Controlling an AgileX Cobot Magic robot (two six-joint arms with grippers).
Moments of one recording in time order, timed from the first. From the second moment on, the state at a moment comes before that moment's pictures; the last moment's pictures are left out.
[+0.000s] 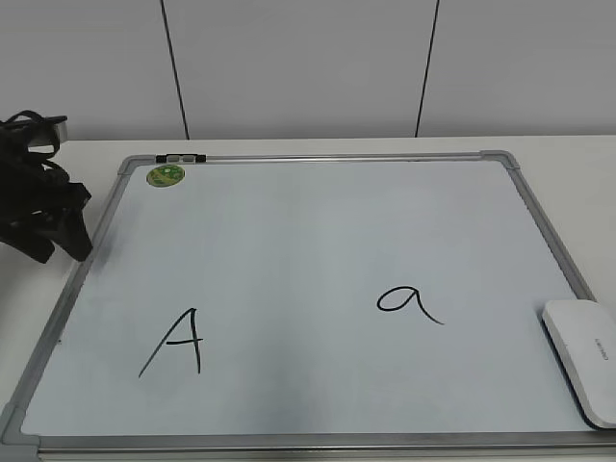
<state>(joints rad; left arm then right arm) -0.01 1.97 -1.38 -0.28 0.98 0.26 -0.01 -0.02 -0.49 0.01 1.14 -0.03</state>
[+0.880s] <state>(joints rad) 0.06 2.13 -1.43 -0.38 0.95 0.34 -0.01 -0.02 -0.49 0.01 1.14 -0.03</state>
